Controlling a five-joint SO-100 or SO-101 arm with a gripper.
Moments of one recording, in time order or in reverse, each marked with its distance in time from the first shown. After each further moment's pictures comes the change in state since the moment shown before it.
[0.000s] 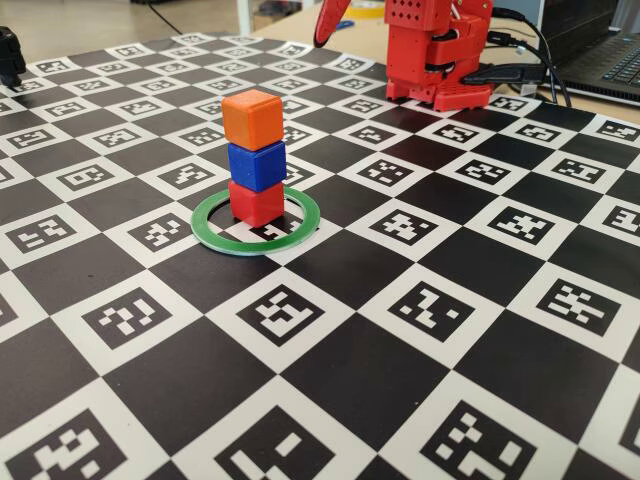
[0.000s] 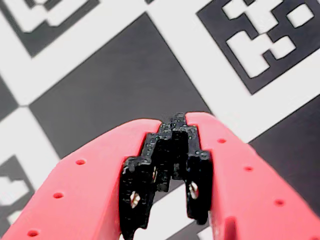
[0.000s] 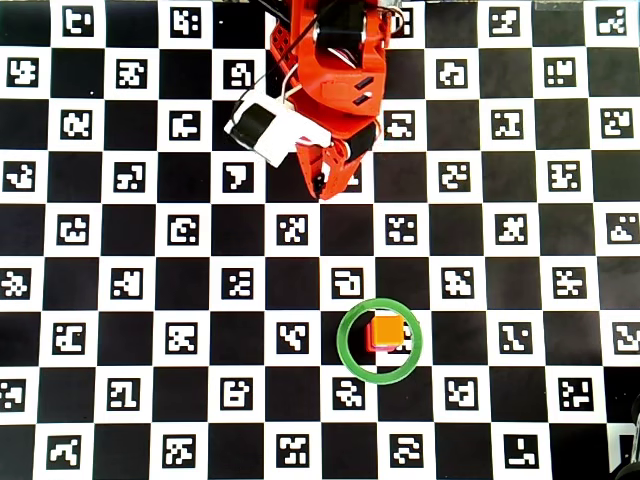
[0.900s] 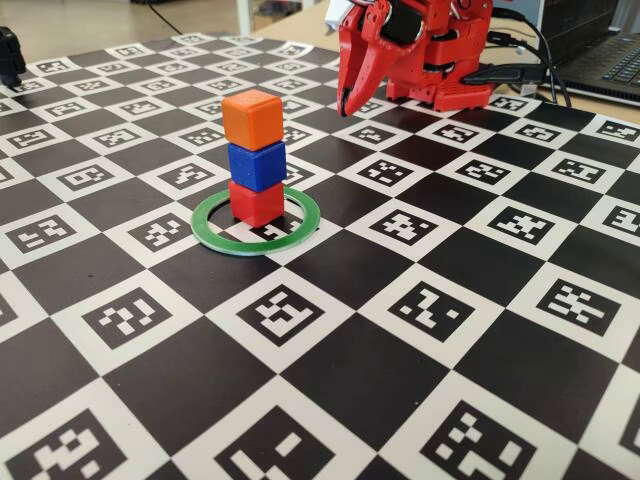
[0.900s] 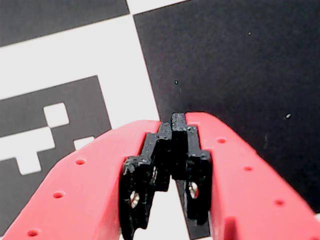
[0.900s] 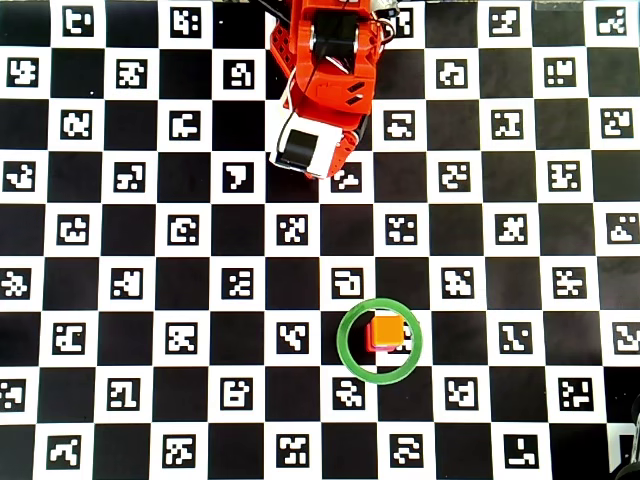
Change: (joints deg) arm -0.8 18.8 22.0 10.0 -24.8
